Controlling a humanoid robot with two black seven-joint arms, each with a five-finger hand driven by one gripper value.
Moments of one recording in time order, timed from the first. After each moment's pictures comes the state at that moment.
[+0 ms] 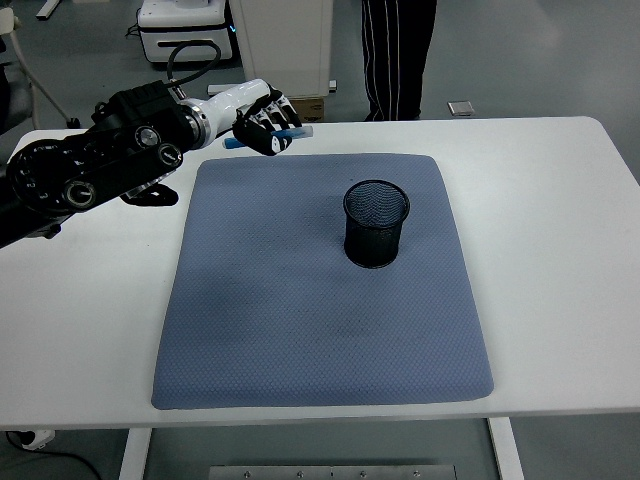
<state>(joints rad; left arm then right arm) -1.35 0.32 -0.13 -0.96 0.74 0.08 0.22 0.05 0.00 0.15 0.17 -0.17 0.06 0.03</state>
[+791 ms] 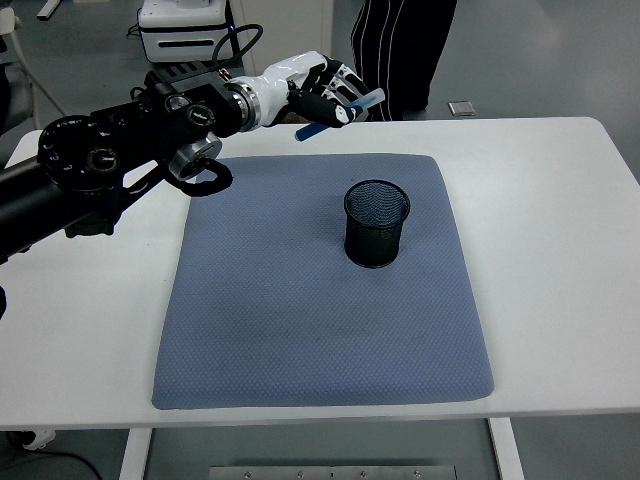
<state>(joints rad) -1.35 0.20 -0.27 -0.96 0.53 0.06 0.21 0.05 0.00 0.15 0.17 -0.17 0.06 0.03</state>
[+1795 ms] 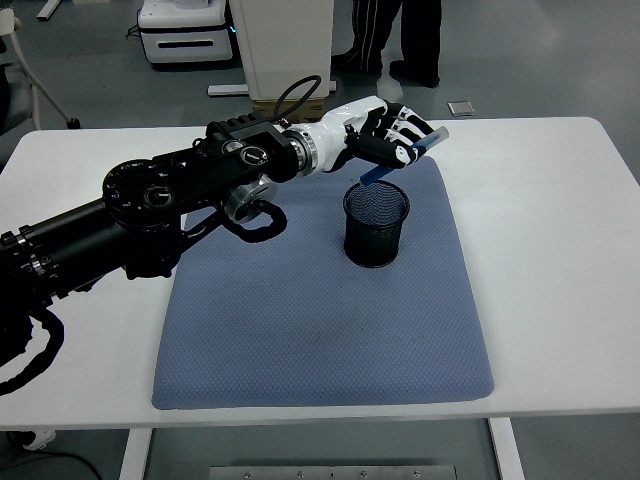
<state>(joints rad) -1.25 0.08 -0.32 -0.96 0.46 0.06 0.17 0.05 0.00 0.15 0.17 -0.17 0.06 0.03</state>
